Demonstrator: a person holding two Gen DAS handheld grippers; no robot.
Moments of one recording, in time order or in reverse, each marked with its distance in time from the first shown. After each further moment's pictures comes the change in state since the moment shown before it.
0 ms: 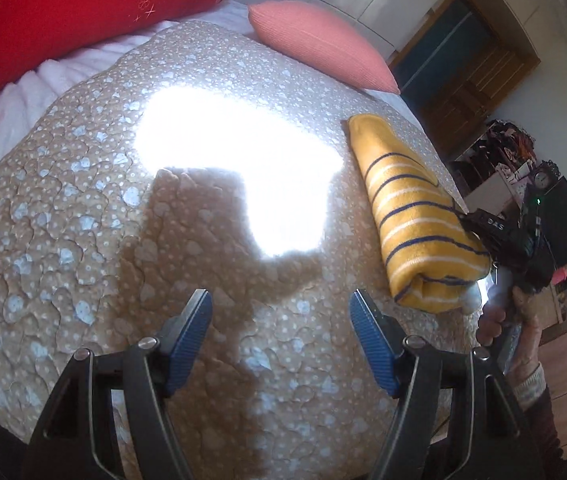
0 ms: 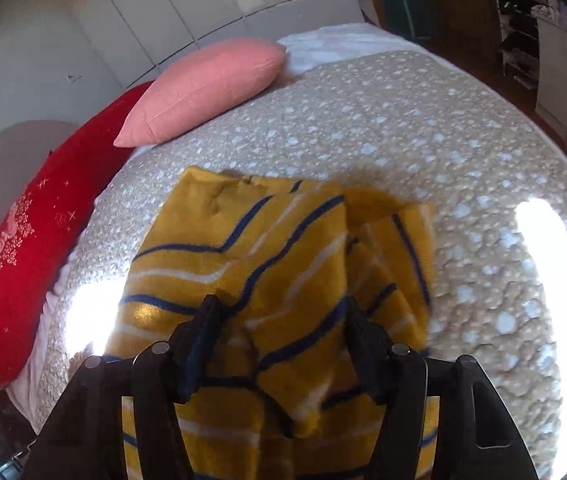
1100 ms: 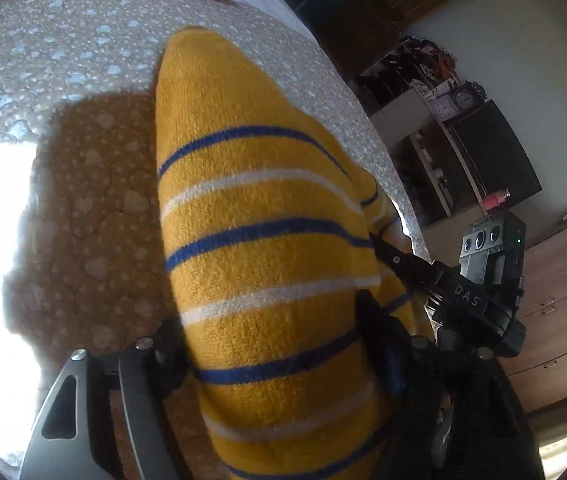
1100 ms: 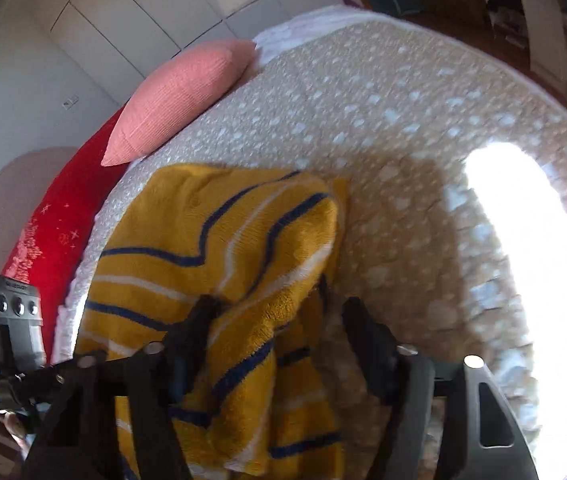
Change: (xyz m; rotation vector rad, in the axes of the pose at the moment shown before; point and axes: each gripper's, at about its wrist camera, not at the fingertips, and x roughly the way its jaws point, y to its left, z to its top) left arm 0.187 -0.149 0.078 0.164 0.292 -0.371; right arm 0.001 -0.098 -0.008 0.188 0.014 0.151
